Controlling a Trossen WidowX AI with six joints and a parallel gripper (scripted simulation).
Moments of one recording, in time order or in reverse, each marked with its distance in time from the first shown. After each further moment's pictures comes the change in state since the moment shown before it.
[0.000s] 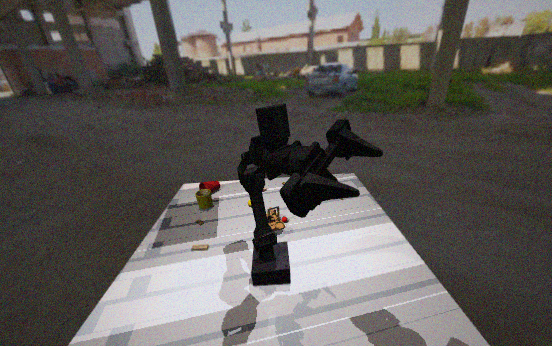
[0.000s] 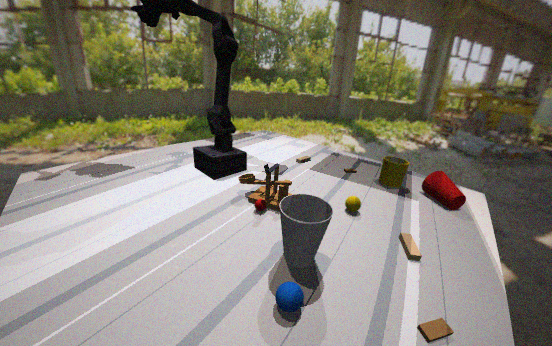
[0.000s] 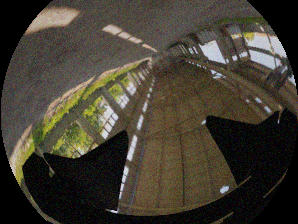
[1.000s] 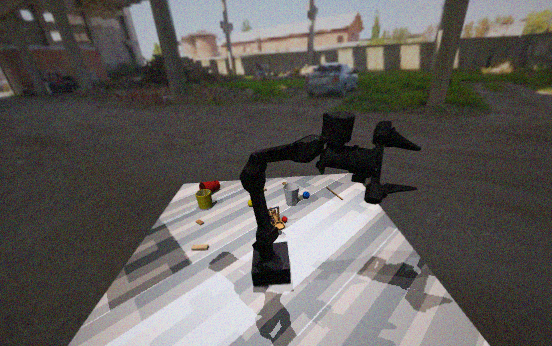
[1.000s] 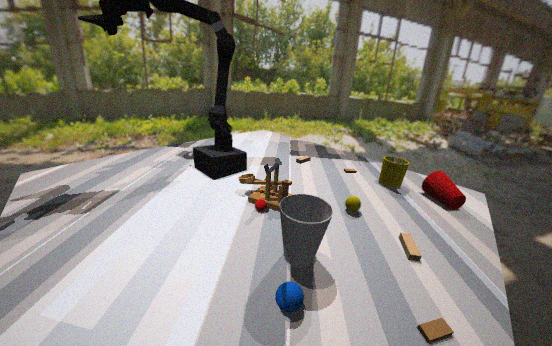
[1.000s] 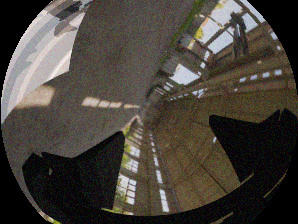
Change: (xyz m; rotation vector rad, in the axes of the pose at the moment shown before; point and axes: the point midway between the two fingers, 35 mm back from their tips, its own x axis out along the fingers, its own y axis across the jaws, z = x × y) arm 0.008 -0.176 0.149 0.493 -0.476 -0.266
